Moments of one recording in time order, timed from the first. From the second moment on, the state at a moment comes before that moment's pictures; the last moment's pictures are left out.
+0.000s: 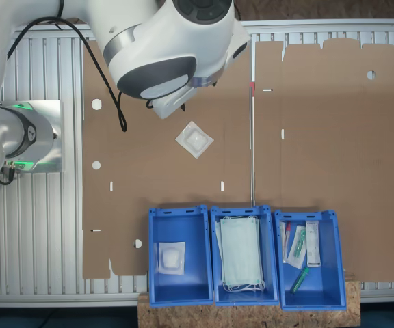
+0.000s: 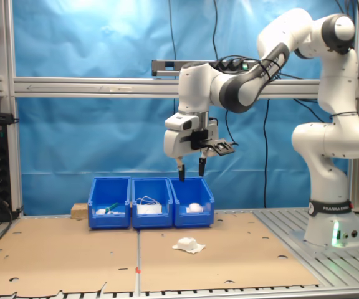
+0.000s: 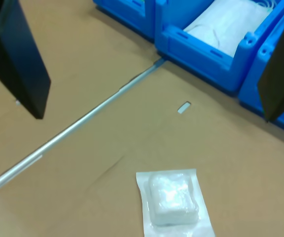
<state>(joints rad) 0.69 -0.19 -0.51 -2.39 -0.31 2.19 -1.08</state>
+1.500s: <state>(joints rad) 0.66 0.18 -0.61 -2.52 -0.29 2.77 -1.29</state>
